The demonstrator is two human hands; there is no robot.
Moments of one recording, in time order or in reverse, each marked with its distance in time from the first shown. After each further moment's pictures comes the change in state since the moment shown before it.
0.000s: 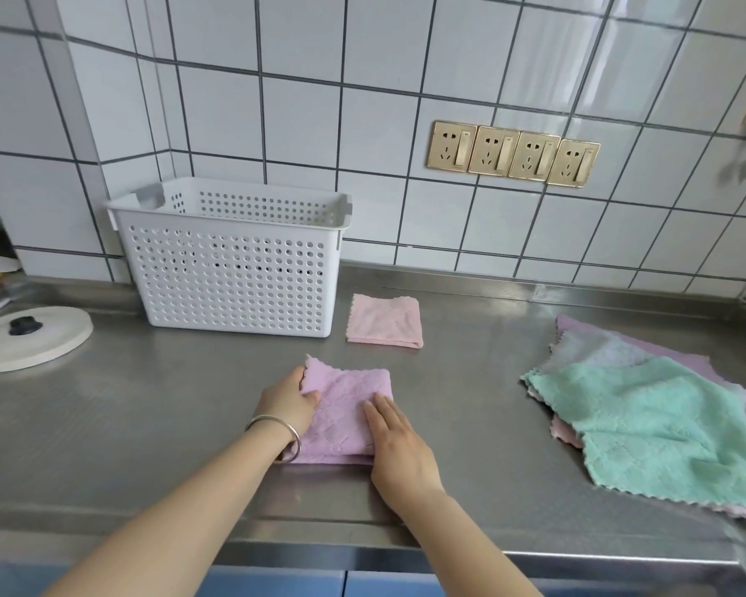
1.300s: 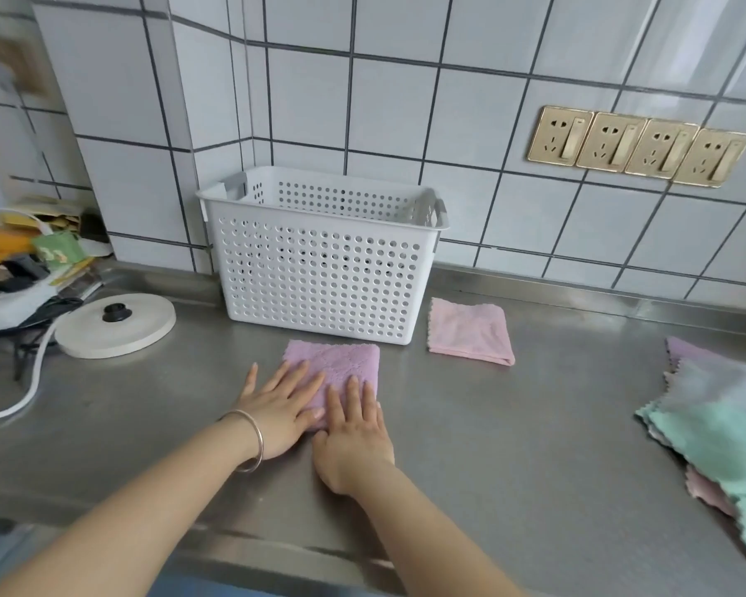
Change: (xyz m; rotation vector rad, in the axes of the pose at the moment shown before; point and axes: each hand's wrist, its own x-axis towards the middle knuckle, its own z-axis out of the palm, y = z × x) left_hand 0.035 -0.100 -0.077 0.805 -0.240 0.220; right_hand 0.081 -0.131 0.059 -0.138 -0.306 -0.021
